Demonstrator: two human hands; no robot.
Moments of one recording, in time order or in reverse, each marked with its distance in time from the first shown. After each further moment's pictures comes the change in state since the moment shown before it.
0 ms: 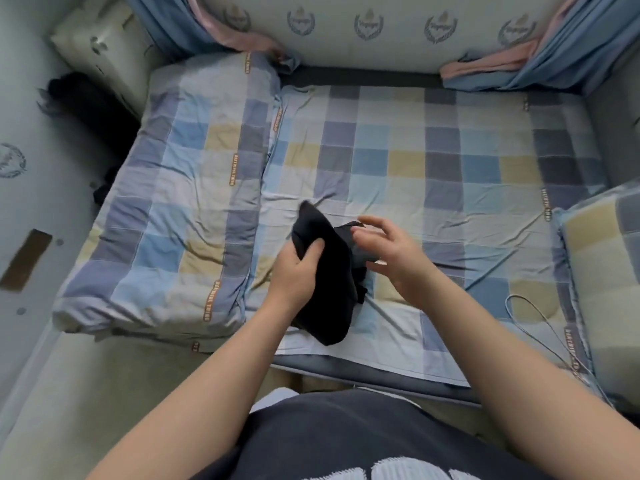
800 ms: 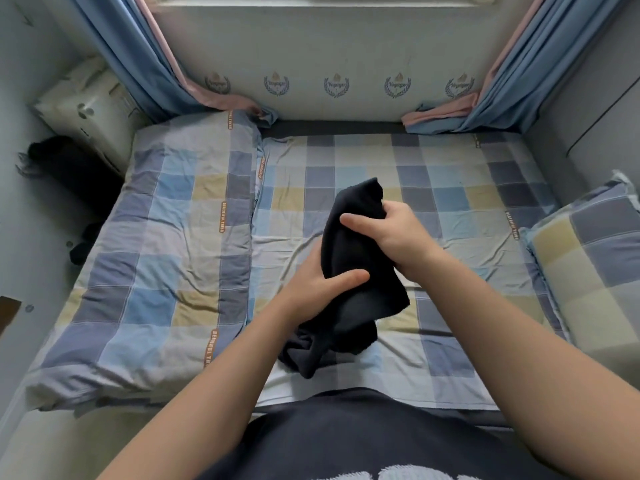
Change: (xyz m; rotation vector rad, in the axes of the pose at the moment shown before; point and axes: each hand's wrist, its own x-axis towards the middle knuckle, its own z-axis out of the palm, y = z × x) left_hand 0.012 0.058 -0.042 -0.058 -0.550 0.216; right_hand 0.007 -0.072 0.043 -0.047 0.131 -0.352
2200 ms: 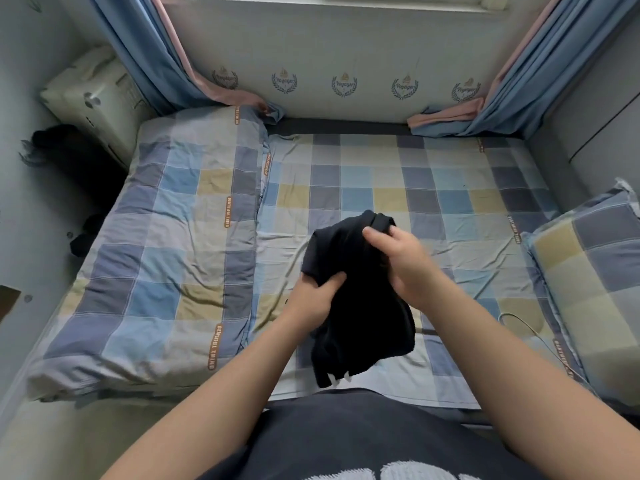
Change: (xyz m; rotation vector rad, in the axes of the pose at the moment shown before) left_hand -0.019 -0.042 -0.011 -0.080 0.288 -0.164; right_hand -0.019 0.029 0.031 0.244 0.054 0.173
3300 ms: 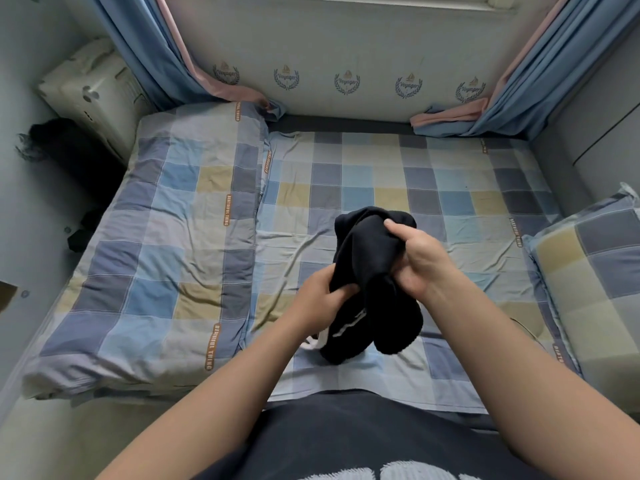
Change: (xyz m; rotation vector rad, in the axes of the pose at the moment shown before) left_hand 0.020 -0.002 -0.002 0.341 -0.204 0.098; right_hand 0.016 -0.020 -0.001 0.318 0.196 0.212
